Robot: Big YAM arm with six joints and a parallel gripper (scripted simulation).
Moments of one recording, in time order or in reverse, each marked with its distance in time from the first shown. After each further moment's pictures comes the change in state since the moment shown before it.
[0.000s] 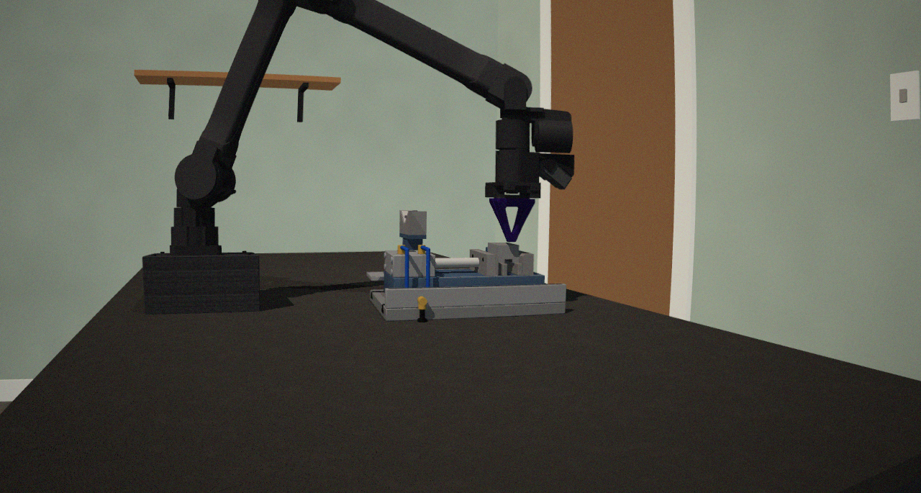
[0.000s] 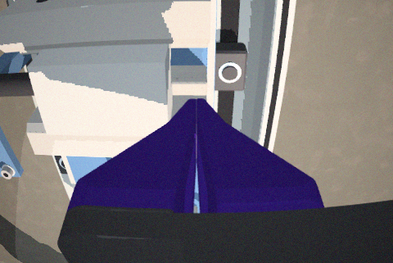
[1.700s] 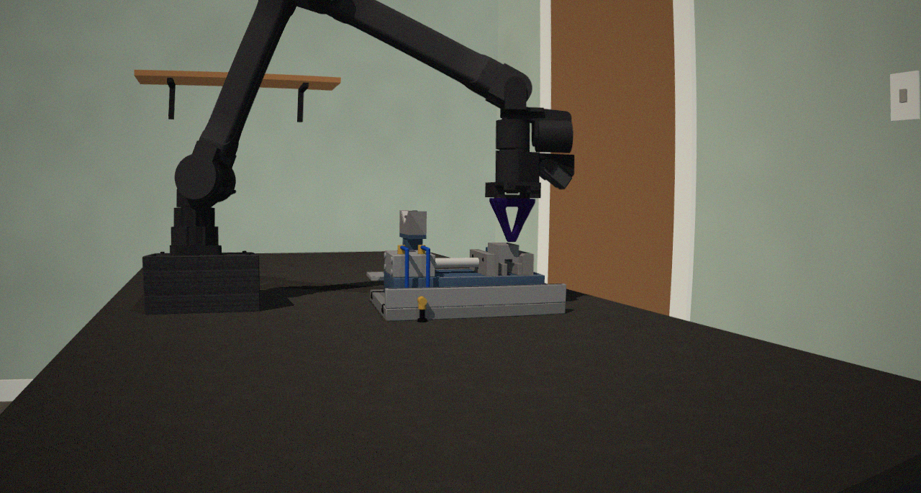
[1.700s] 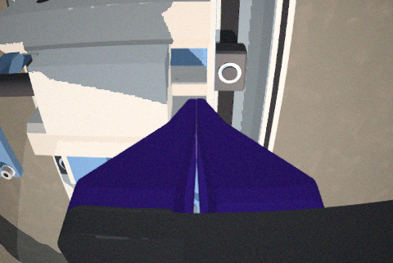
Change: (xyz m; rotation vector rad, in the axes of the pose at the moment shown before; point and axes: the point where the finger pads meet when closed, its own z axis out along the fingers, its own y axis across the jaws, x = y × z) arm 0.000 0.000 0.000 0.000 -0.001 0.000
